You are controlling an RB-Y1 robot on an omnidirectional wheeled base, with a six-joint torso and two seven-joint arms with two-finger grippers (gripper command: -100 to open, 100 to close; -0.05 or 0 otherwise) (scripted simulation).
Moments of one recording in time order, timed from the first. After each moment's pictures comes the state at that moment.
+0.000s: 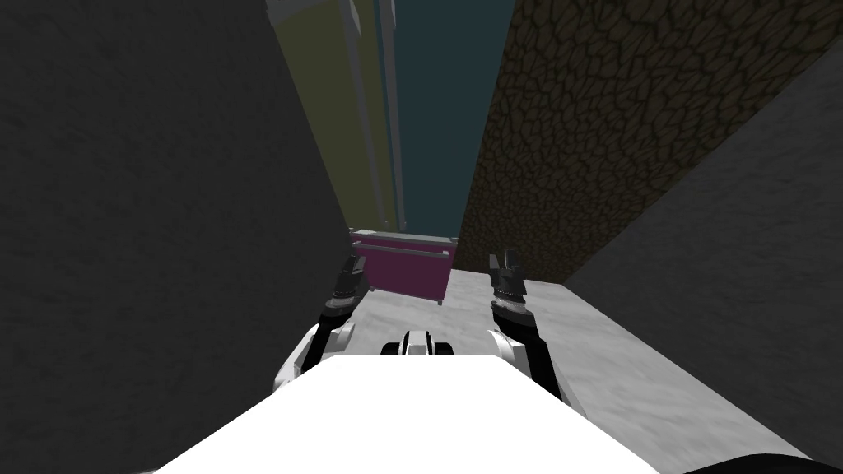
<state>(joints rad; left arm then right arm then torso) 0.33 0.16 0.05 -1.90 -0.10 -0.85 0.00 0.51 -0.04 -0.05 -2.29 -0.07 -0.54 0.13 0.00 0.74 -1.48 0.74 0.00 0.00</state>
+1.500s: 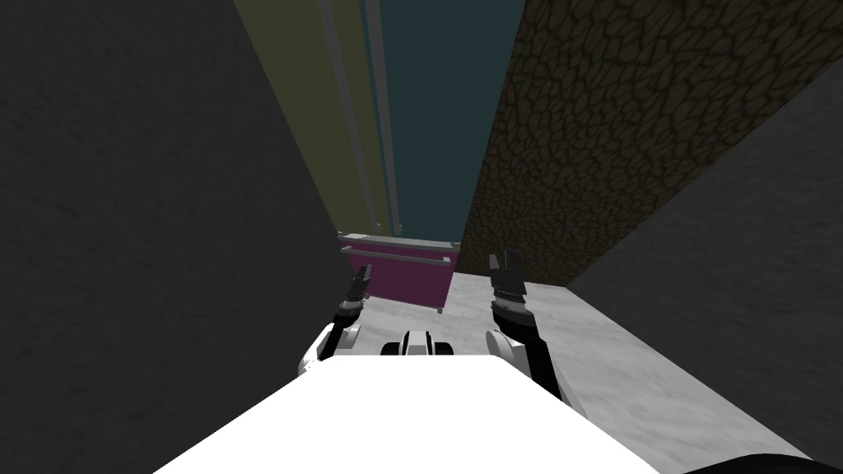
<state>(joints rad) 0.19 0.17 0.07 -1.49 -0.13 -1.05 -0.04 0.51 -0.04 -0.05 -2.29 -0.07 -0.54 0.13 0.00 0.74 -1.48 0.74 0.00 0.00</state>
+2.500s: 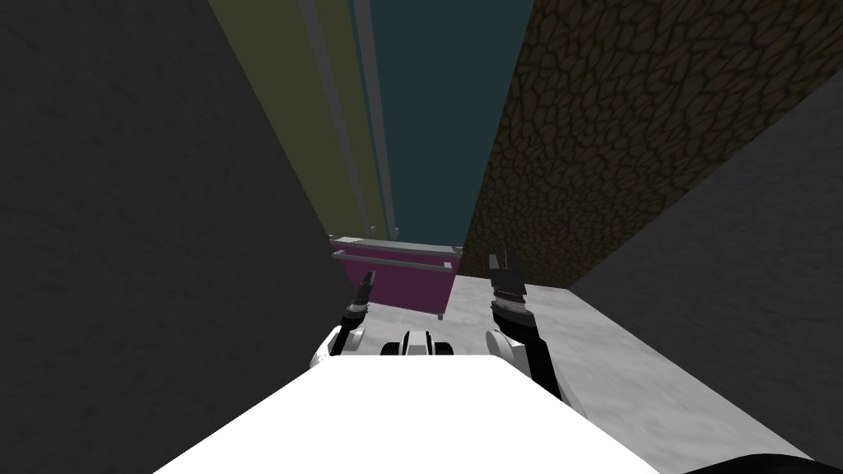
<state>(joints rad) 0.09 0.15 0.08 -1.21 -0.16 -1.17 -0.07 0.51 -0.04 -0.05 -2.29 -0.07 -0.54 0.13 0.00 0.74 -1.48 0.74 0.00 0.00</state>
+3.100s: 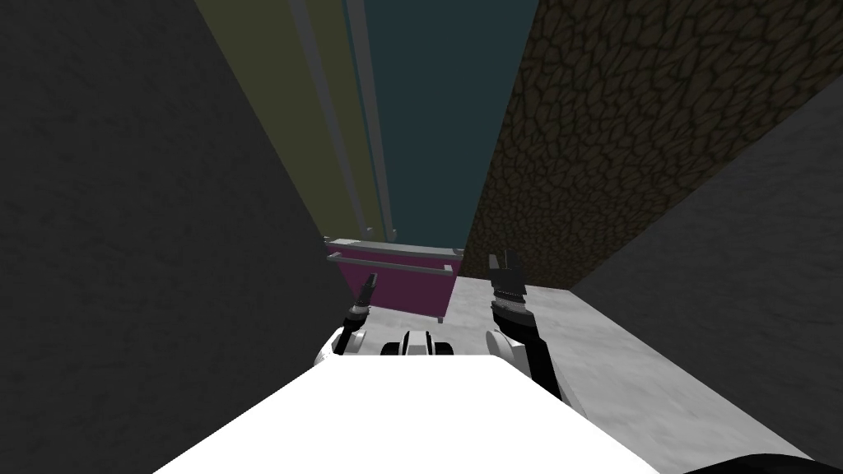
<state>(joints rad) 0.03 0.15 0.08 -1.05 -0.16 -1.24 -0.09 0.51 -0.04 -0.05 -2.29 -0.07 -0.54 0.13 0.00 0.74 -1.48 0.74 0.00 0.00</state>
